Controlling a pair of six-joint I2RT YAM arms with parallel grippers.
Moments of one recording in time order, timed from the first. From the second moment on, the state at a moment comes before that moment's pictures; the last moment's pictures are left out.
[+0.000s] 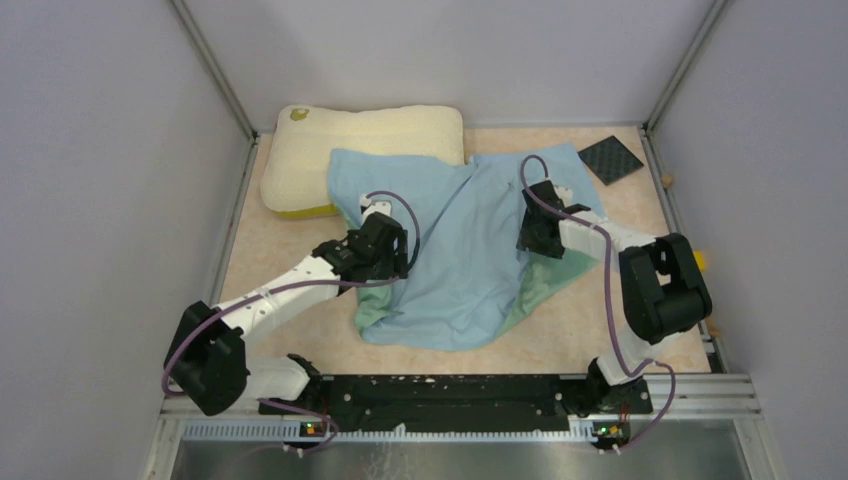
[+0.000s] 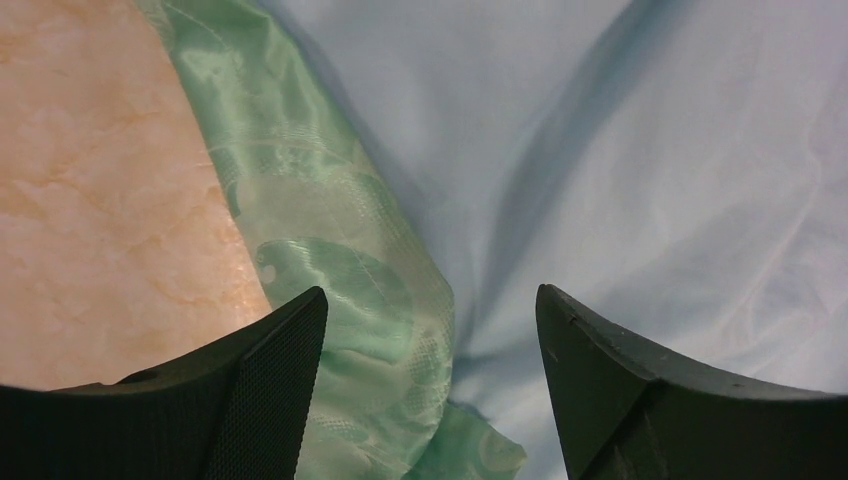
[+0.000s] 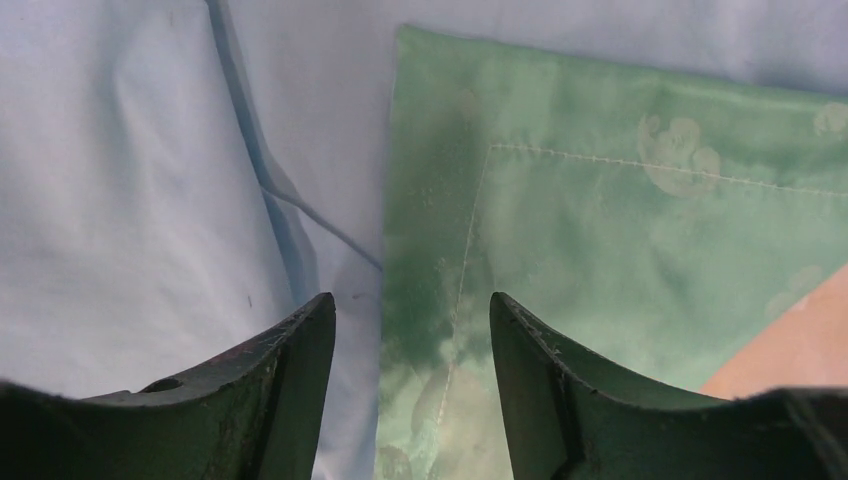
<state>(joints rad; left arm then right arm) -0.67 1.29 0.87 -0.50 -0.28 -0.54 0.36 1.64 0.99 -0.45 0.29 0.58</state>
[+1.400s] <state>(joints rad) -0.78 1.23 0.68 -0.48 -0.16 -0.66 -0.13 1.02 0.83 -0.73 0.37 0.63</state>
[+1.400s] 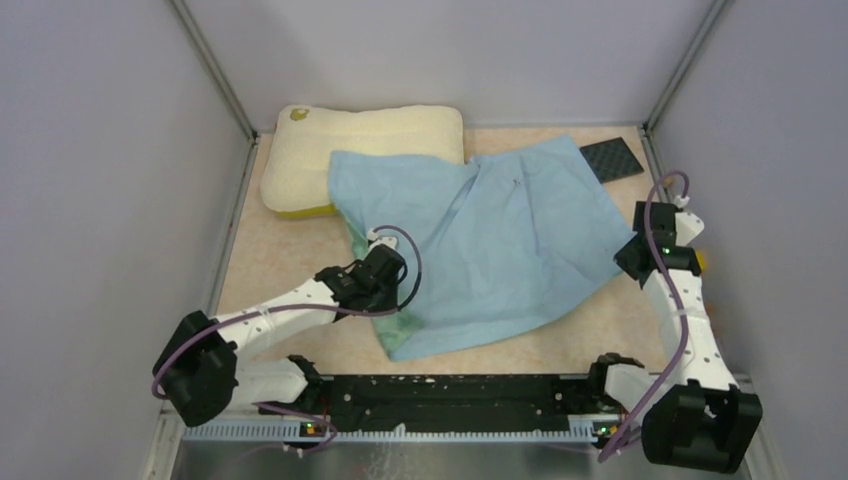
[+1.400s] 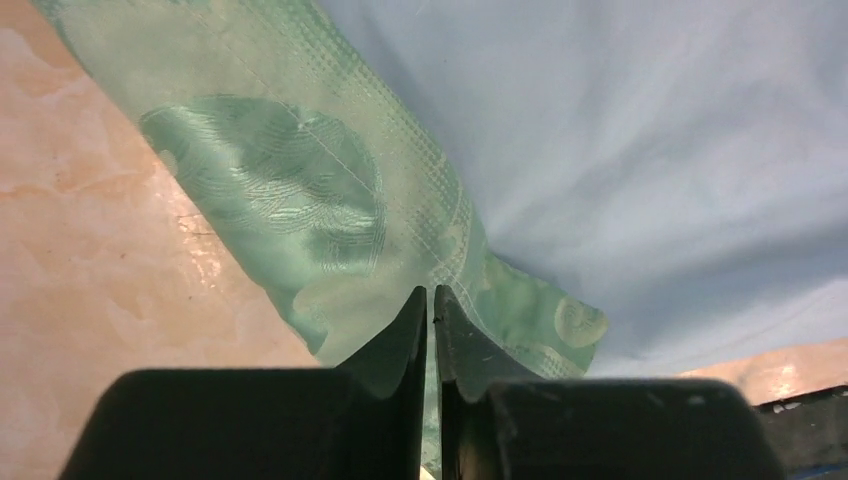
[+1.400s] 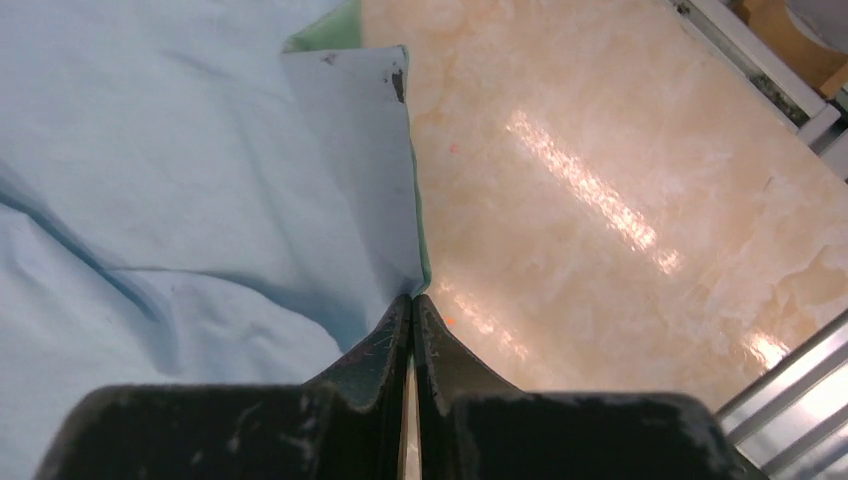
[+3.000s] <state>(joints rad) -0.90 0.87 0.60 -0.98 -0.53 -1.29 0.45 1.40 0.82 -0.46 0.27 0.67</state>
